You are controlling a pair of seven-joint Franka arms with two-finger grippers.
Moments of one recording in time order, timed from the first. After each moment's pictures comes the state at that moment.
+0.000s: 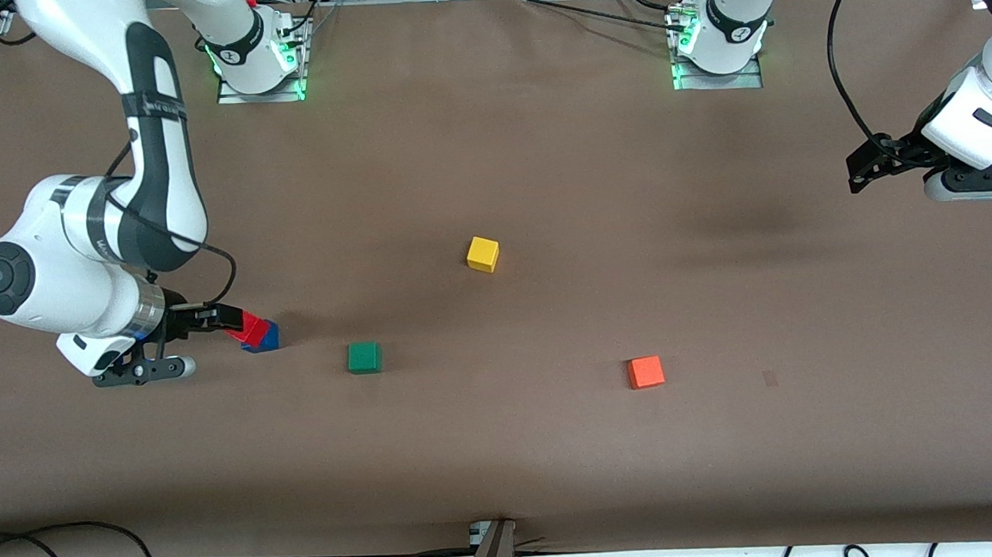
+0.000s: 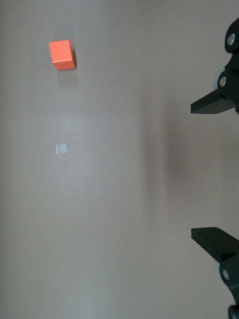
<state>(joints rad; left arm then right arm) -0.05 -0.02 0.02 -1.76 0.05 1.74 -0.01 0.55 0.49 -0.54 -1.59 0.30 1.93 -0.13</state>
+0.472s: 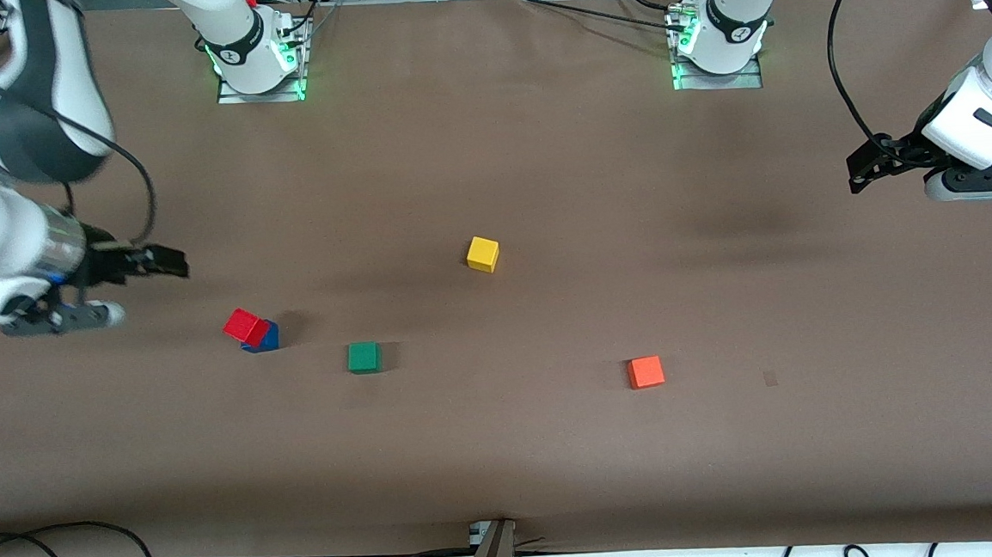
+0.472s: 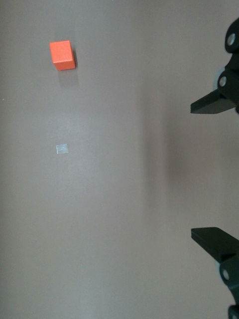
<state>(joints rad) -0.06 -0.02 0.02 -1.76 0.05 1.74 -0.01 0.30 0.21 -0.29 -1.58 0.10 1.63 -0.05</state>
